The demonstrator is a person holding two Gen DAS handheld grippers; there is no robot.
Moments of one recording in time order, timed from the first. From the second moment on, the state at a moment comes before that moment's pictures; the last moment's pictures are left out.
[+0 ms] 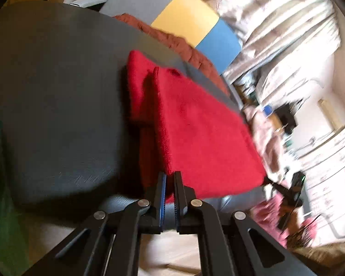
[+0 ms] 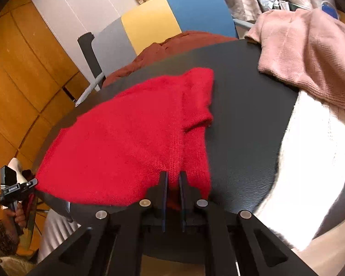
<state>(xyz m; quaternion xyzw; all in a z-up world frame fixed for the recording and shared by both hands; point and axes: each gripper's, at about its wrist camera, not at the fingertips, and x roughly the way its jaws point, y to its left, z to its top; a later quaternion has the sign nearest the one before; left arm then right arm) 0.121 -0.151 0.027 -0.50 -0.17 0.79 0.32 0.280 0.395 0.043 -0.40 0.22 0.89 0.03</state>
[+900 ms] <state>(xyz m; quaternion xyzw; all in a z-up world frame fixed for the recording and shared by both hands) 0.084 -0.084 0.018 -0.47 -0.16 0.82 0.28 0.133 0.395 0.068 -0.39 0.09 0.91 0.08</state>
